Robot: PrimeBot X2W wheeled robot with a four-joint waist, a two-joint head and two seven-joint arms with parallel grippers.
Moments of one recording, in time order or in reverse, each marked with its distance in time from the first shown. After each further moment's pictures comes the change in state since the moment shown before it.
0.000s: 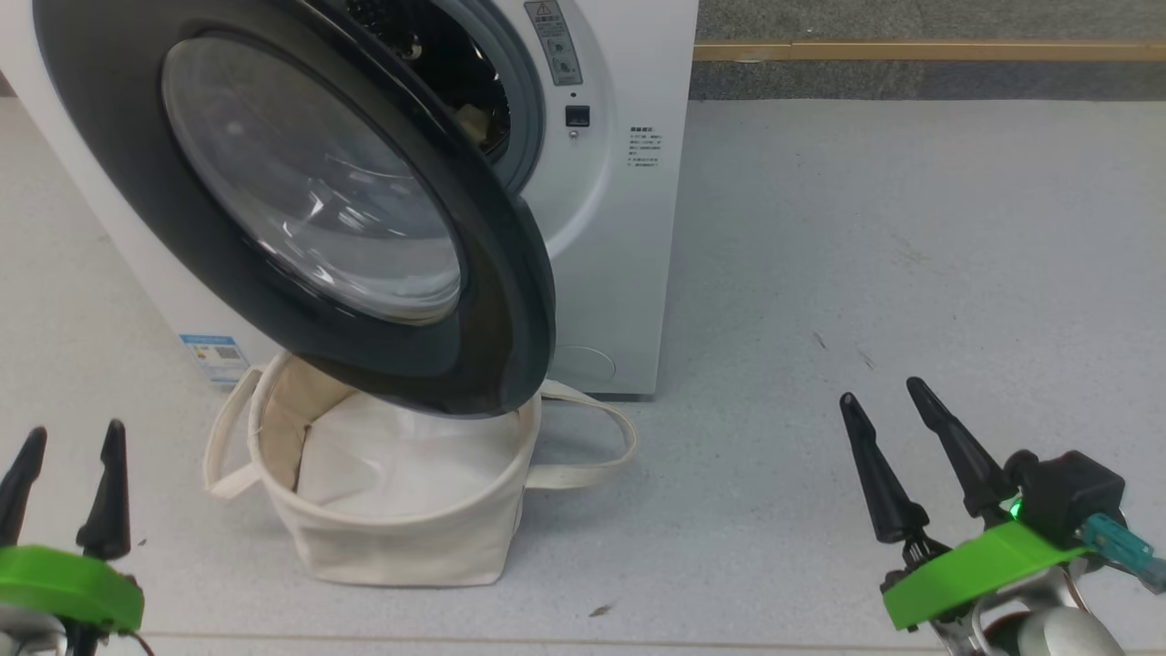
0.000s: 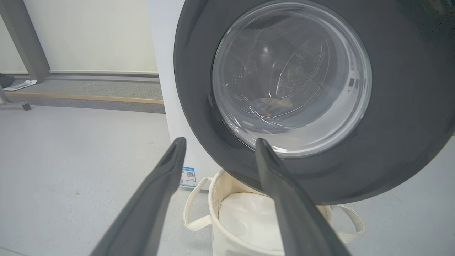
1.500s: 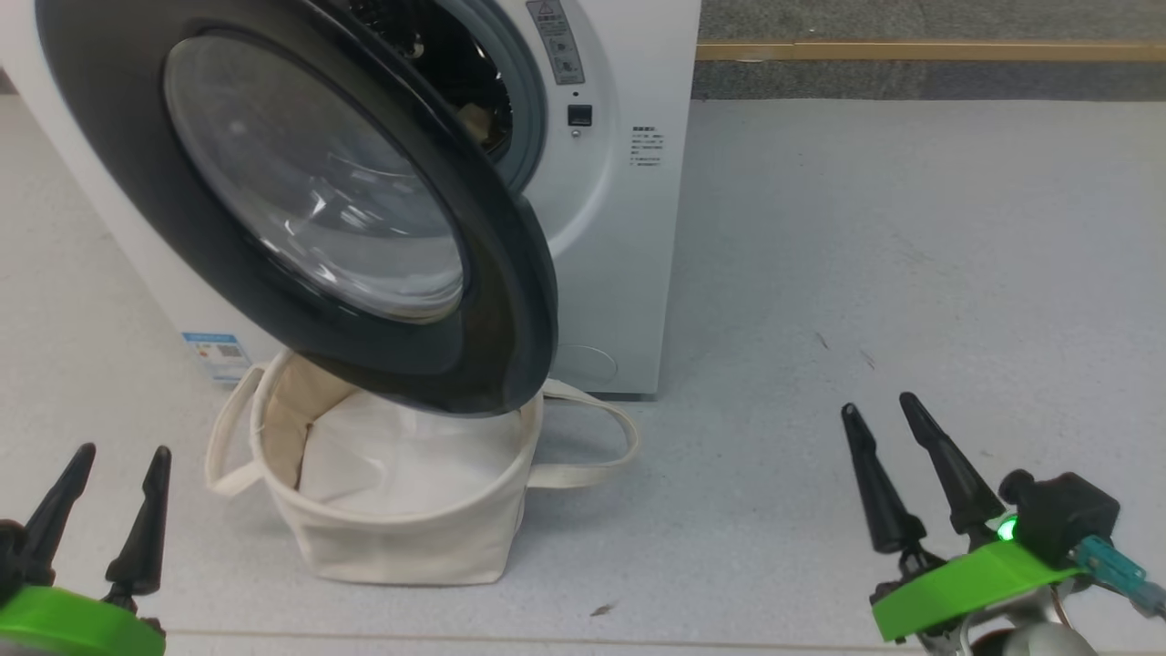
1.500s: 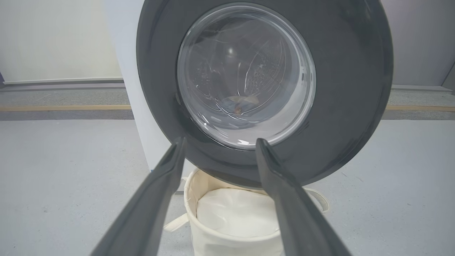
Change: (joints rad) left arm 0.128 0.028 0.025 -0.152 0.056 -0.071 -0.007; right arm 0.023 0.046 -0.012 0.030 -0.002 0.000 -0.054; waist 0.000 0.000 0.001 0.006
